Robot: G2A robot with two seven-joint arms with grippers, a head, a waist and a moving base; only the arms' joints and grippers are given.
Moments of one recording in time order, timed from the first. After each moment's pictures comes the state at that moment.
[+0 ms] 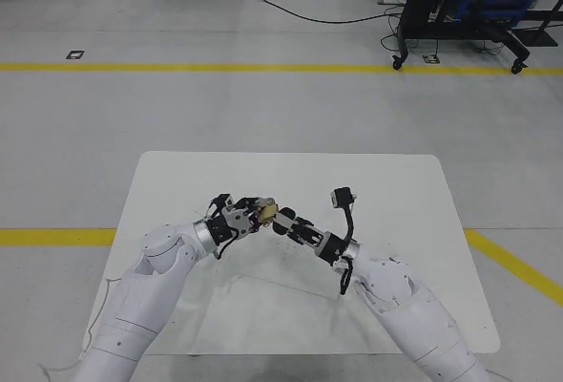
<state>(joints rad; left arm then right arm) 1.17 -1.22 -1.17 -1.38 -0.80 0.28 -0.78 -1.34 -1.25 1.05 -1.57 0.08 -0.41 0.44</state>
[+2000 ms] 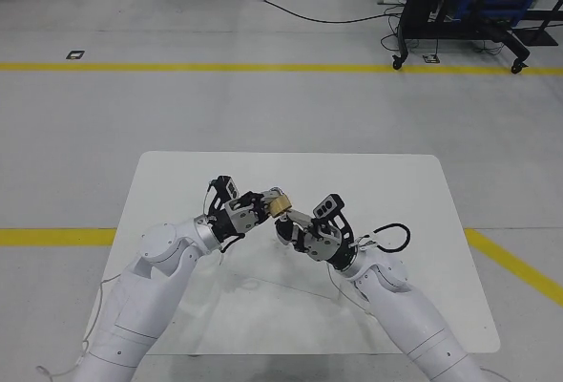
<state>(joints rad) 1.19 -1.21 -1.17 -1.53 -0.66 0.11 -0.77 -1.31 -1.29 1.06 -1.42 1.00 -0.17 0.96</state>
